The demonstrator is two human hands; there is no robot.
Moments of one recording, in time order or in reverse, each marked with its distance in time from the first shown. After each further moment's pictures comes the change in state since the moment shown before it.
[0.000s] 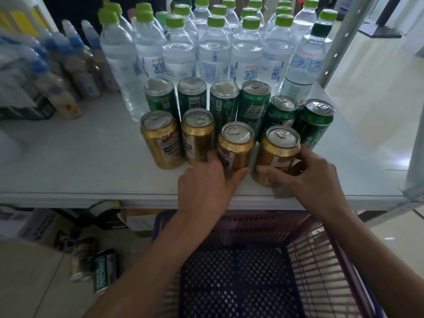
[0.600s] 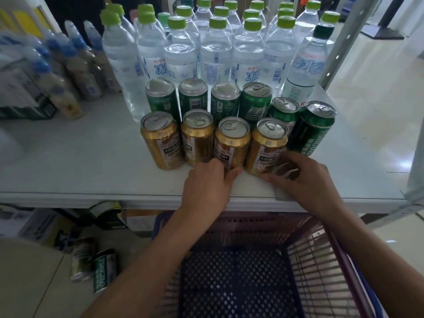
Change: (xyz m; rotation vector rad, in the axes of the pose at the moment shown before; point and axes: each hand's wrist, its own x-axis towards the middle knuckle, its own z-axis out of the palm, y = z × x) left_hand 0.014 -0.013 0.020 -0.325 -0.148 0.028; right_hand 0.015 0.022 0.004 -0.153 -0.129 -0.032
